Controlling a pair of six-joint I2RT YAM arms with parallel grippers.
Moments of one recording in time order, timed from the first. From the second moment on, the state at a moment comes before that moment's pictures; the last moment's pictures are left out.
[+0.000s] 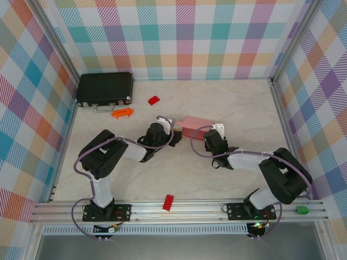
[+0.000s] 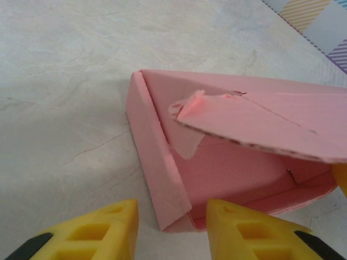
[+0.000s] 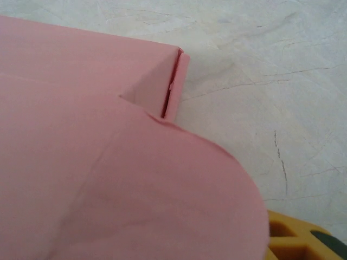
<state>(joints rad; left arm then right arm) -0.64 1.86 0.74 0.72 0.11 -0.34 0.64 1.47 0.55 0.13 0.52 0.43</state>
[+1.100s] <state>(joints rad) -0.64 1.51 0.75 0.28 -0.13 -0.27 0.64 0.96 0.49 -0.33 0.41 0.45</state>
